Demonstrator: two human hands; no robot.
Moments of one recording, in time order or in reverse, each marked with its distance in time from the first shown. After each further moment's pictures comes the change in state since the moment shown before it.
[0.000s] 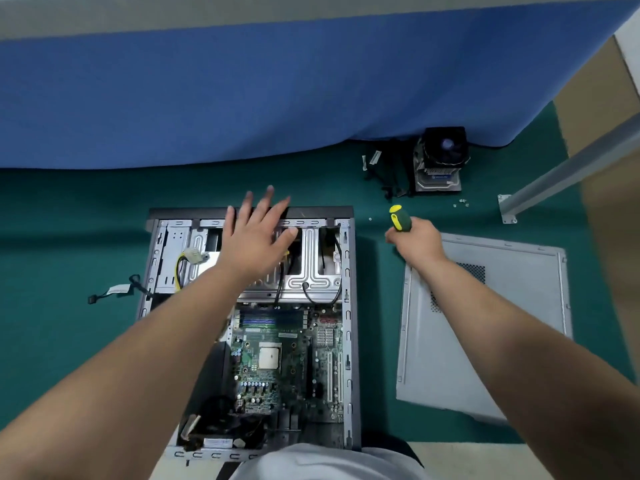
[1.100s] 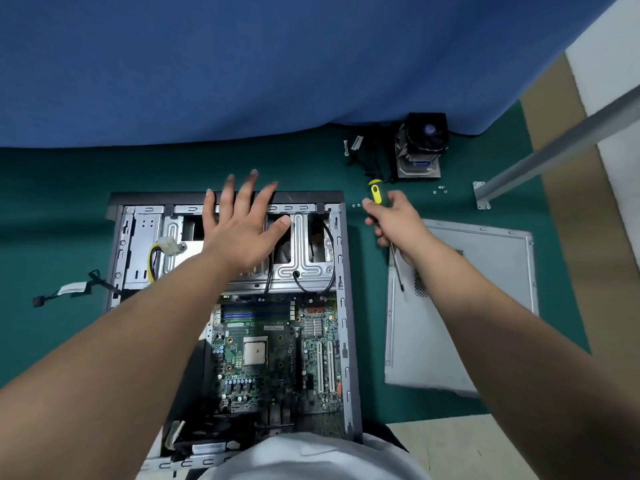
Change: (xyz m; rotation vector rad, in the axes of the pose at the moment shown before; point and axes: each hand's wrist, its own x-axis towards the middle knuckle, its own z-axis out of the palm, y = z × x) left_hand 0.010 -0.013 0.020 0.042 -0.010 0.030; right_hand -0.023 -0.031 0.003 0.360 -0.130 0.078
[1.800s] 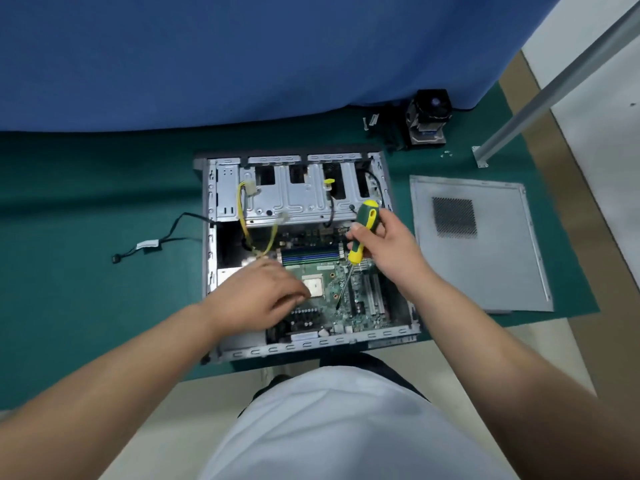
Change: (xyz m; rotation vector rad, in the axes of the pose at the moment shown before) left_hand -0.205 -0.107 -0.009 -0.033 -0.150 0.794; right_hand -0.225 0.046 0.119 0.069 -0.024 -0.237
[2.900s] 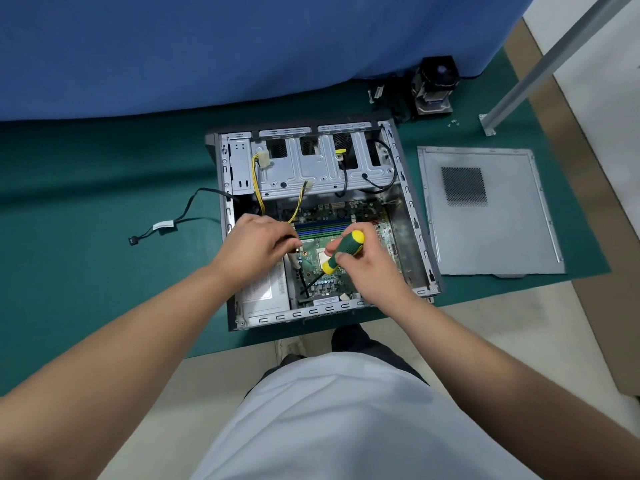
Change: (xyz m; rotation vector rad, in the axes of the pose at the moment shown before) left_hand -0.010 -0.041 0.015 -0.055 0.266 -0.205; right_hand -0.061 0.052 0.067 -0.082 -0.085 -0.068
